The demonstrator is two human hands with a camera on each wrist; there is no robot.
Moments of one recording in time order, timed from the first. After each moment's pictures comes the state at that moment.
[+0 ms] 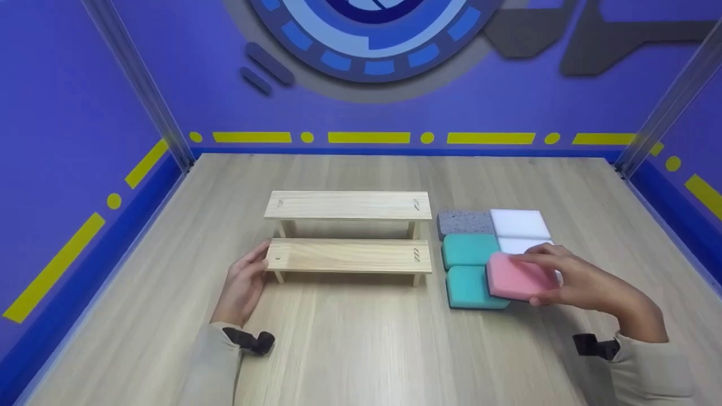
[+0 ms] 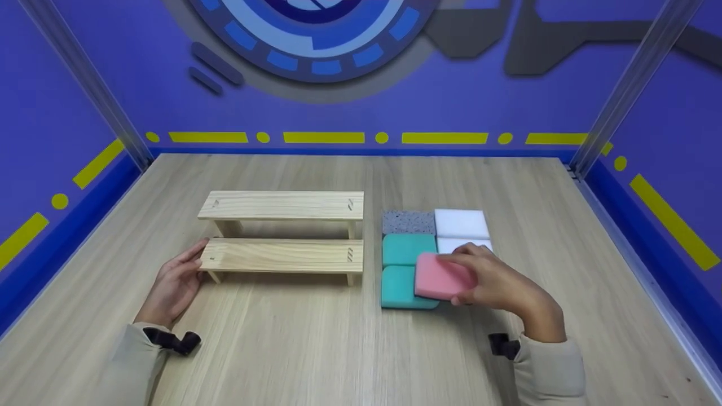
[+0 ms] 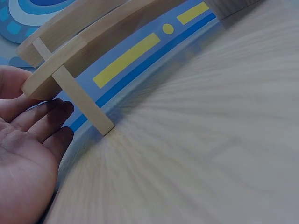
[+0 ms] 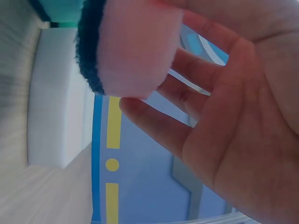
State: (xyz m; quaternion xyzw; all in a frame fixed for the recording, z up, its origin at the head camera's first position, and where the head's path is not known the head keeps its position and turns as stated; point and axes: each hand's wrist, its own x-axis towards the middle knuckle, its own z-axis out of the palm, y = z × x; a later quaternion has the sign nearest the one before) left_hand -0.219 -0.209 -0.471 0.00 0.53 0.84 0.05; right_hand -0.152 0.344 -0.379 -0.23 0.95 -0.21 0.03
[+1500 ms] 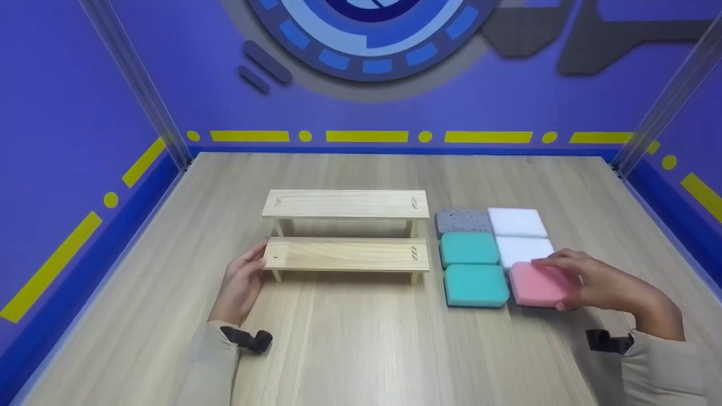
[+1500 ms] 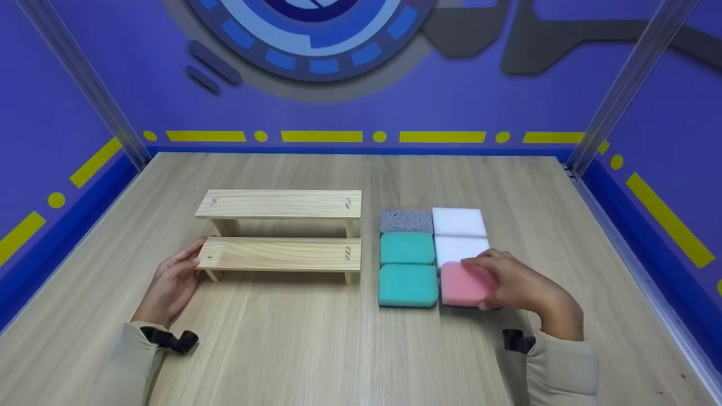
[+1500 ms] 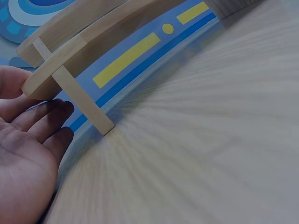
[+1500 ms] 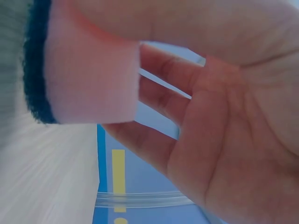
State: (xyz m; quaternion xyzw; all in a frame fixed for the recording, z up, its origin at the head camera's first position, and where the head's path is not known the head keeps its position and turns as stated) left_hand -0.220 -0.209 -0.473 -0.01 0.54 0.84 0.05; right_hand -0.152 0.382 -0.383 -0.18 0.96 -0.20 0.11
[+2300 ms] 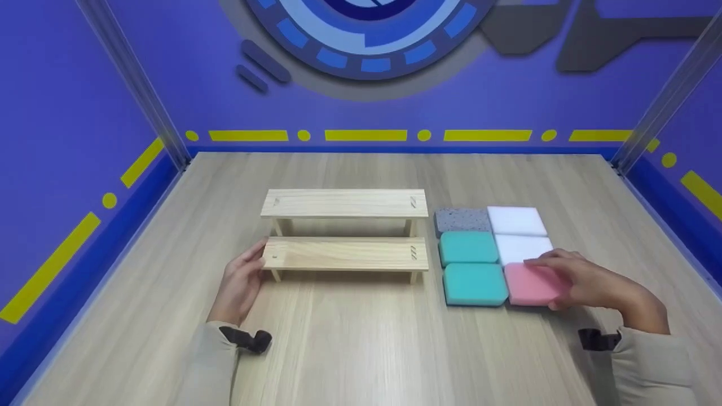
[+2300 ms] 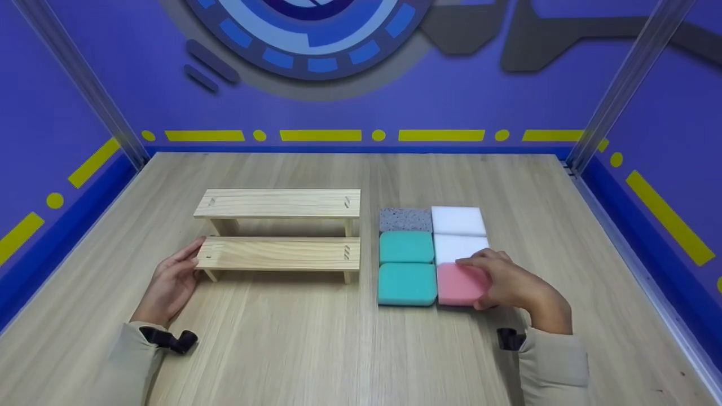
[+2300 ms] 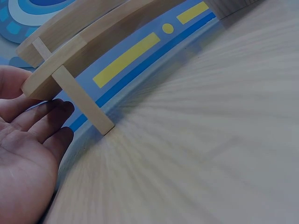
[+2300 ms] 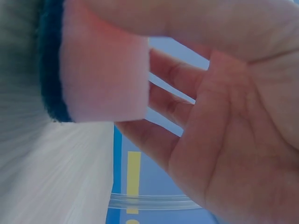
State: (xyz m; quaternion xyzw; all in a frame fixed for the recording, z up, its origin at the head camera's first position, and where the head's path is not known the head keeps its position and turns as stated) left_hand -0.220 -0.209 -0.473 -0.01 0.54 0.84 0.05; right_hand -0.159 0.374 -0.396 -0.16 0.95 -0.22 0.13
